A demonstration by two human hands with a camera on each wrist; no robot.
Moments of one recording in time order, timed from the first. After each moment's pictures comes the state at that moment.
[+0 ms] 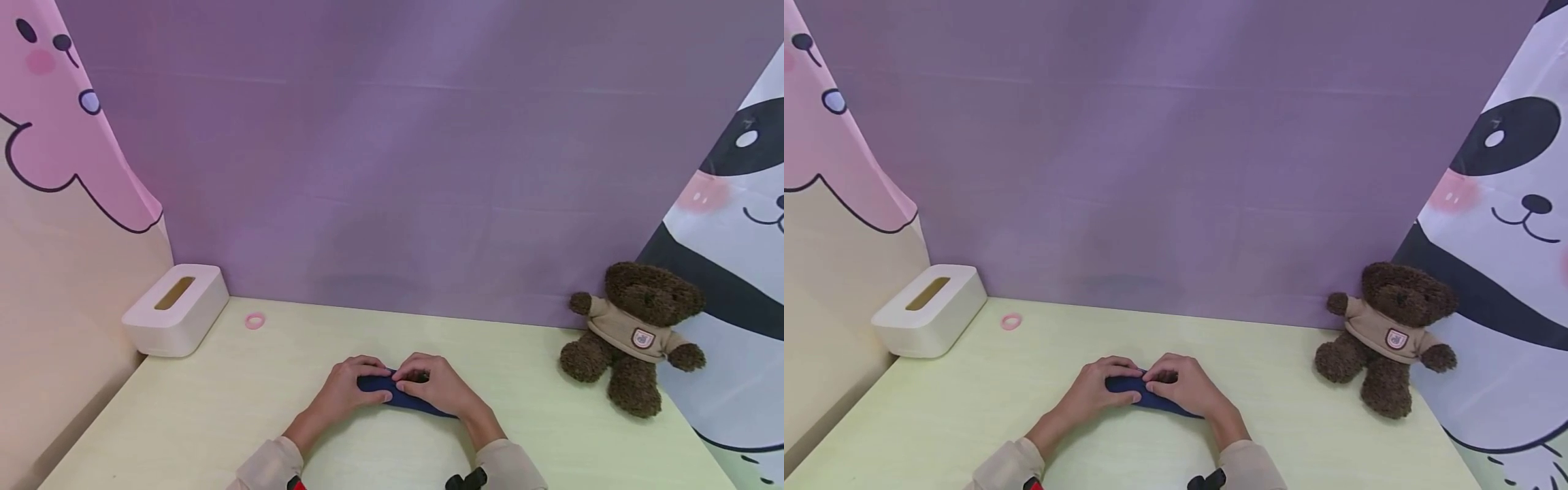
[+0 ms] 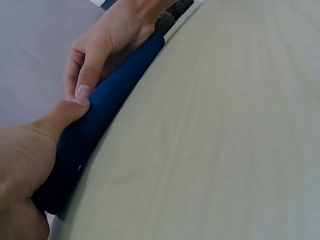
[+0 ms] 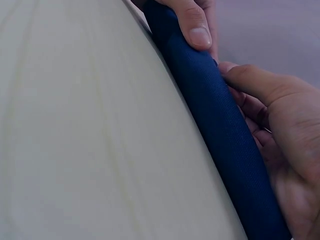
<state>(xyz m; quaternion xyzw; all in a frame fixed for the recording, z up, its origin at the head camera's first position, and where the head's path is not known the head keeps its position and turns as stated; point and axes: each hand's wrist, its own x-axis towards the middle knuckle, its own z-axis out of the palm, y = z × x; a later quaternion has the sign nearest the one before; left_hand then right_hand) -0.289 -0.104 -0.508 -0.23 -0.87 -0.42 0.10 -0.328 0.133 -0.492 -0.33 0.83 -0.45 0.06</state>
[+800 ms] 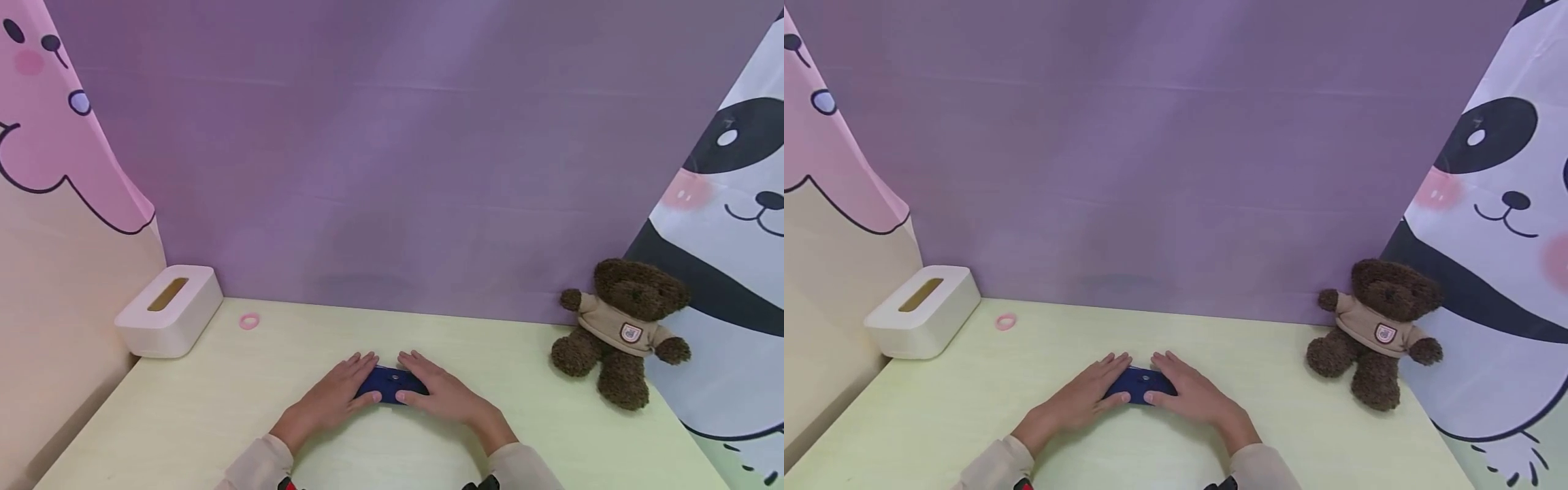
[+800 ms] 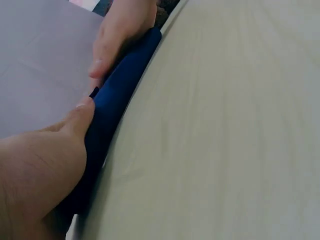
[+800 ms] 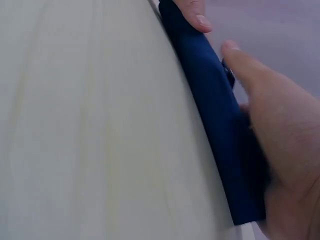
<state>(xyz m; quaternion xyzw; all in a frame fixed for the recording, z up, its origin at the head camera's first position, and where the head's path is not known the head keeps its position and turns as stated) -0.276 -0.115 -0.501 -0.27 -0.93 -0.24 -0.02 -0.308 0.154 -0.486 -0.32 0.90 -0.28 0.09</state>
